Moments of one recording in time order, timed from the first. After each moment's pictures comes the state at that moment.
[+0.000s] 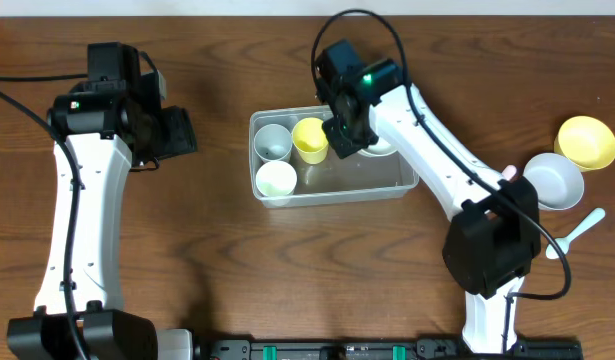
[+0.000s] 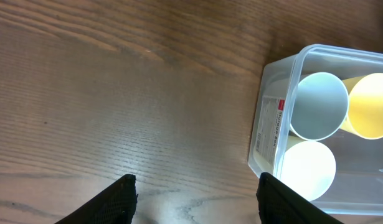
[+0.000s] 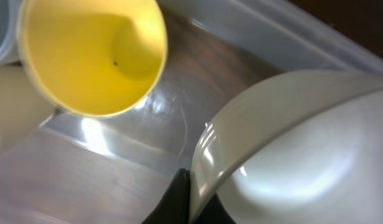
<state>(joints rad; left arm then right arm) 0.08 1.55 1.51 -1.18 0.12 -0.17 0.54 2.07 1.84 -1.15 0.05 0.05</state>
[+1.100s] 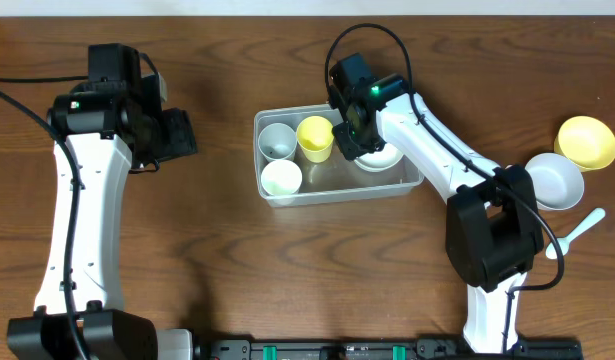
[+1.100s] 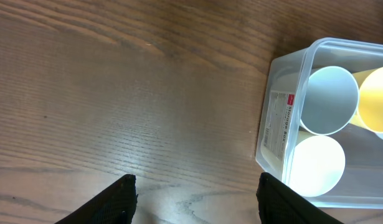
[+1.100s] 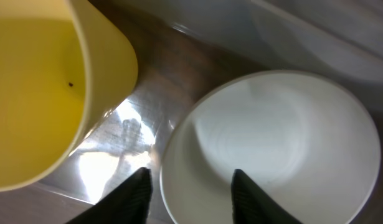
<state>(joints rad) 0.08 1.55 1.51 -1.20 0.12 -0.17 0.48 2.09 1.69 -0.97 0.04 0.03</state>
